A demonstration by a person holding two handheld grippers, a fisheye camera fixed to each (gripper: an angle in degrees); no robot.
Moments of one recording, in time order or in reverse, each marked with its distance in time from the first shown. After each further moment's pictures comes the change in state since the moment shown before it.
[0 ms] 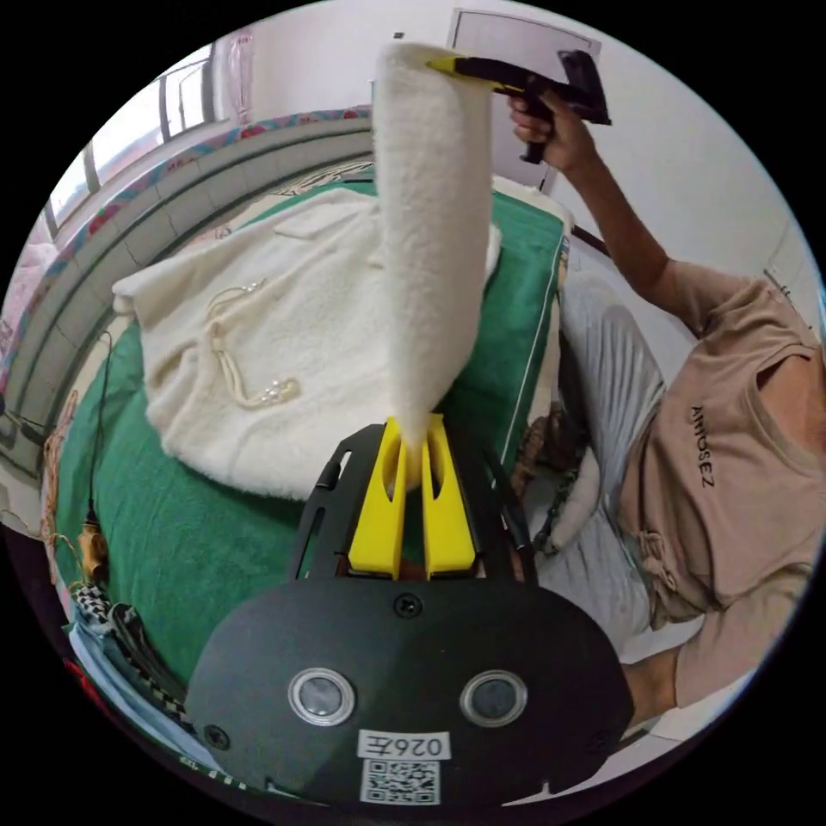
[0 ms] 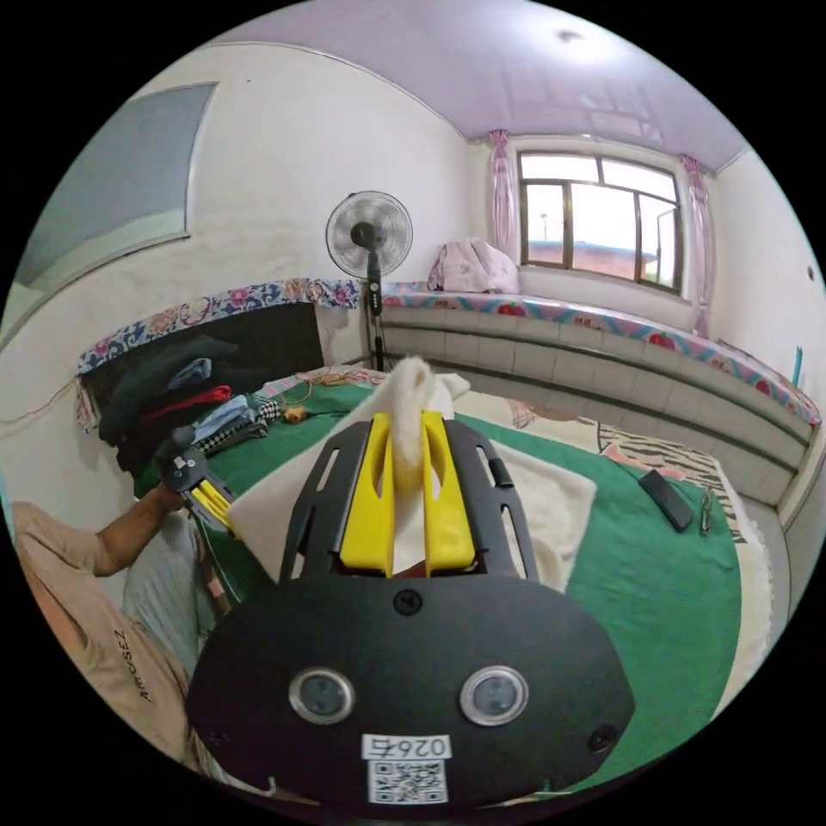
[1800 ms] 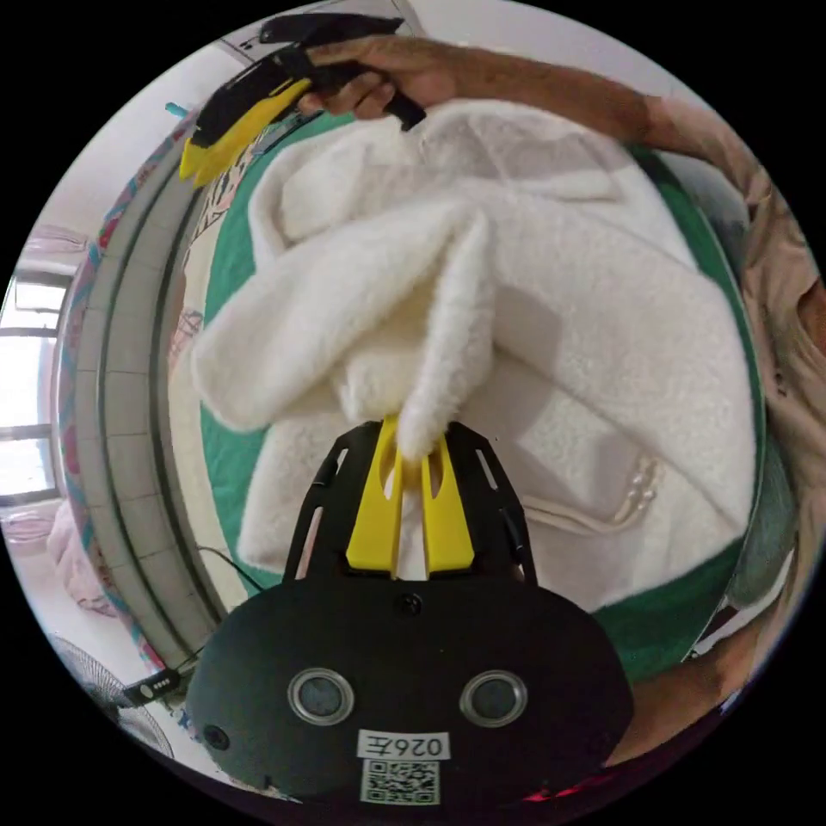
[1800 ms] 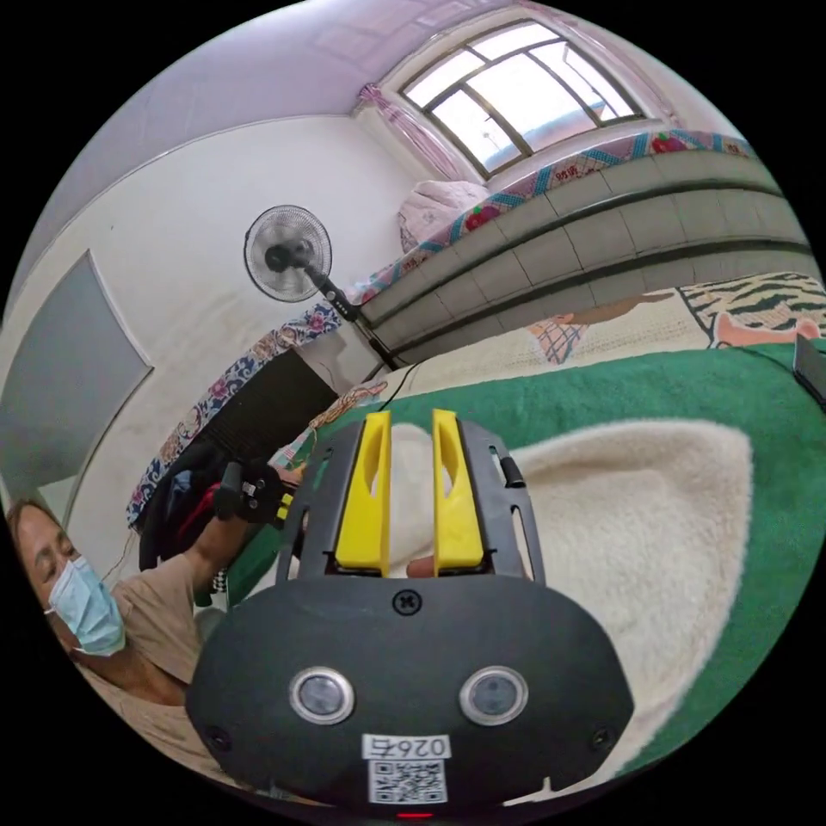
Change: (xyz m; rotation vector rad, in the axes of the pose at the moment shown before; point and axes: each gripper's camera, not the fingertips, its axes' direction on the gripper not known) left arm -0.186 -0.188 0.099 -0.339 -0.395 0.605; right arm 0.351 -0.098 0.247 -0.066 -0.317 0.397
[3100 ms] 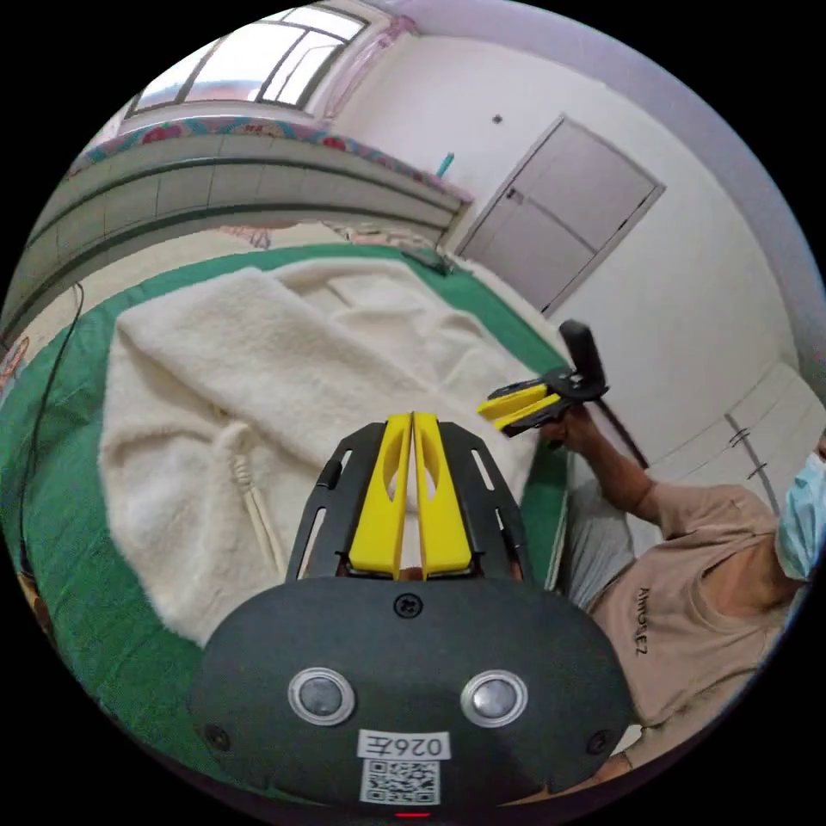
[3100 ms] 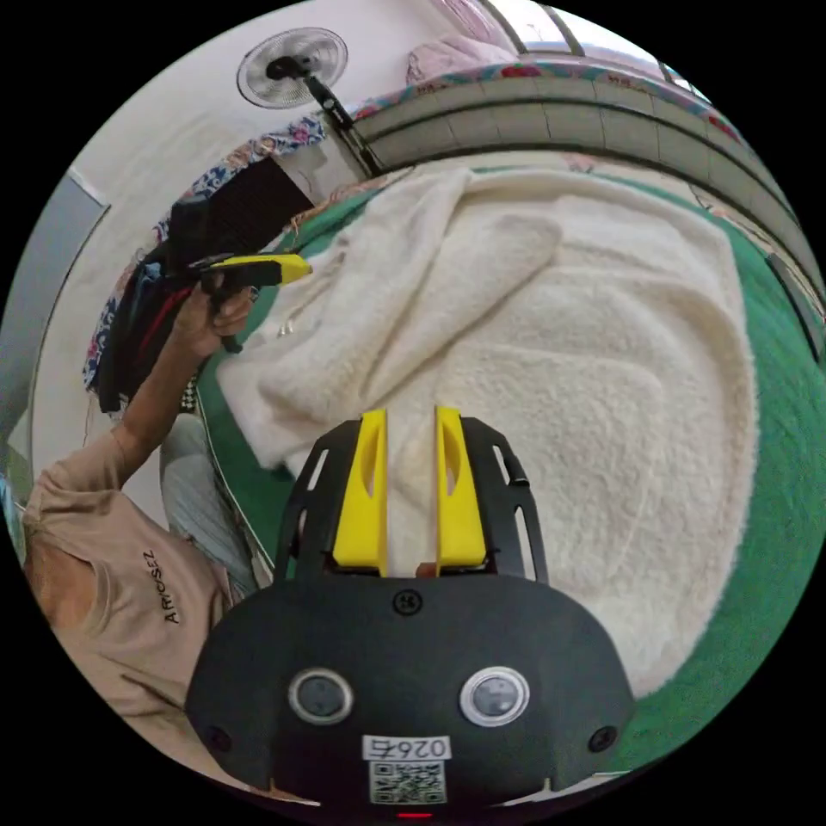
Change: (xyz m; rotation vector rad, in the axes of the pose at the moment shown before) left arm 0.101 0.048 0.033 0.324 0.505 -0.865; right arm -0.077 0.219 -0.118 -0.518 0.132 -0.064
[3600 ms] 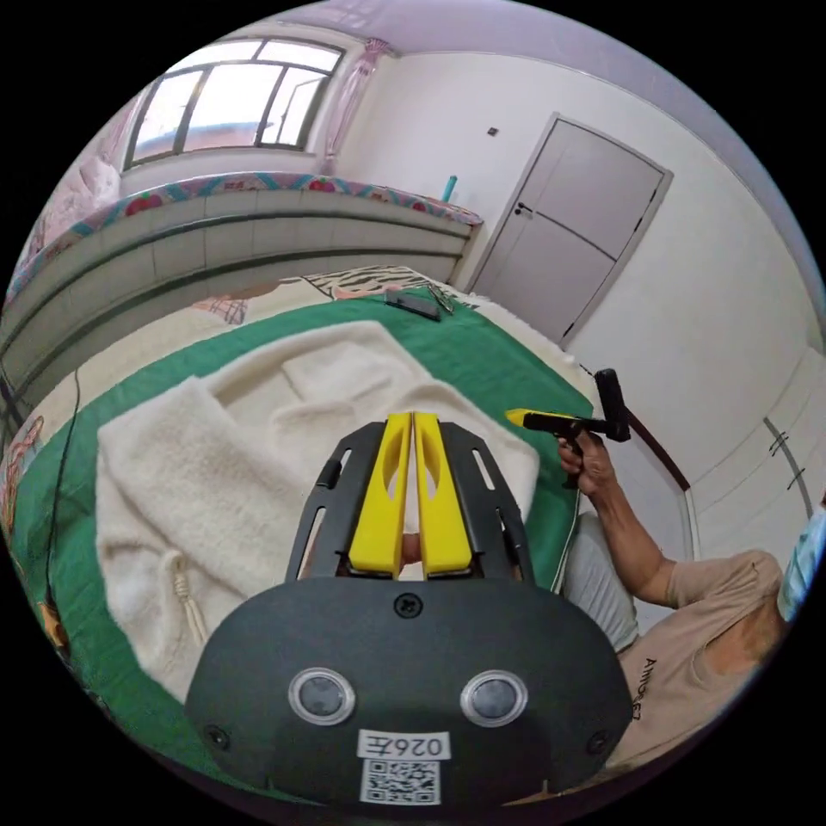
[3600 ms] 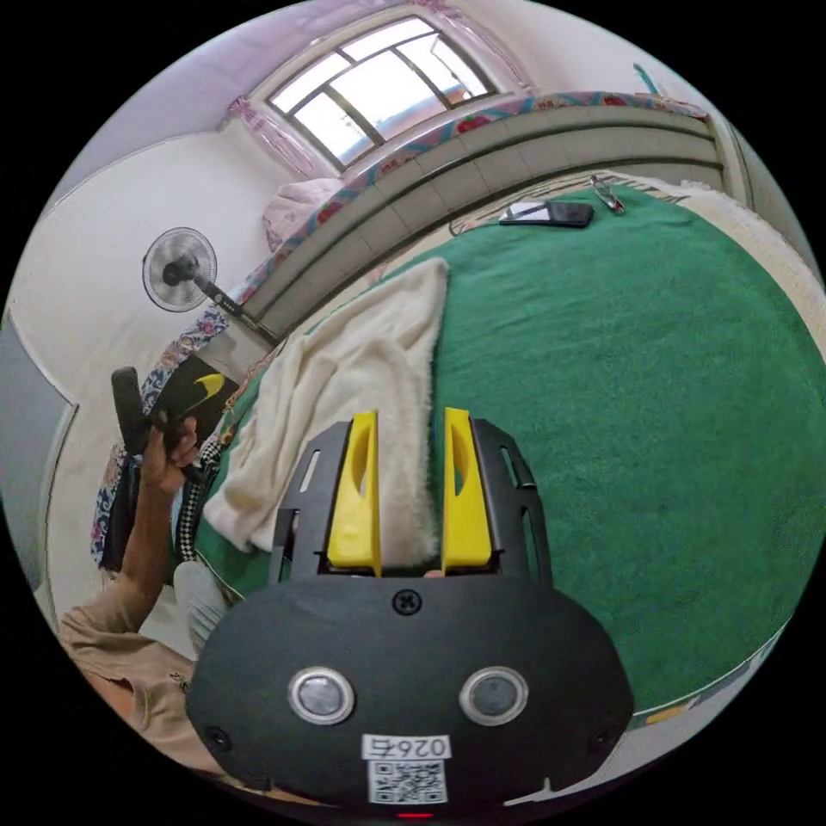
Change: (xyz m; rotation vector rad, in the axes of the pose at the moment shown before) left arm 0.119 -0.119 0.008 0.248 -0.004 0.035; right arm 0.144 0.134 -0.153 0.425 0.095 0.458
